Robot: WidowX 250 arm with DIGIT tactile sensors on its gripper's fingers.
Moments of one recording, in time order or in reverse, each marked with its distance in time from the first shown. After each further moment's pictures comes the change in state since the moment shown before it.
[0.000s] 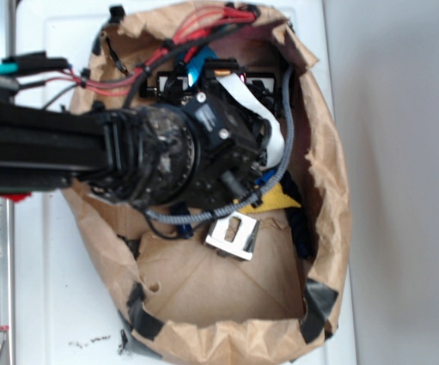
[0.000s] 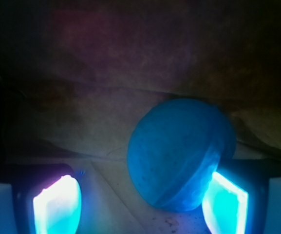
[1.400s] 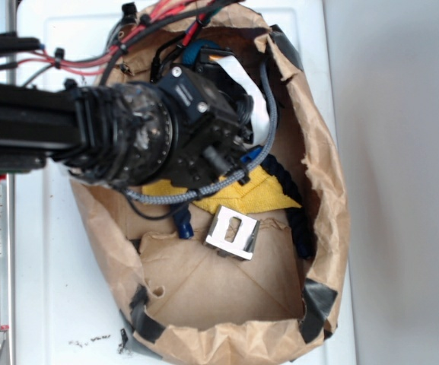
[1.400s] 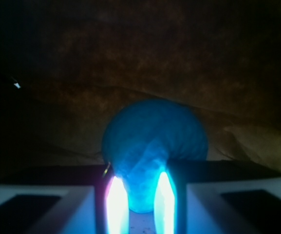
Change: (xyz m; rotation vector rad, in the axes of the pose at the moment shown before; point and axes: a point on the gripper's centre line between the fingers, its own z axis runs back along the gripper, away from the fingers) arm 0.002 0.001 -0.001 -0.074 0.072 -0.119
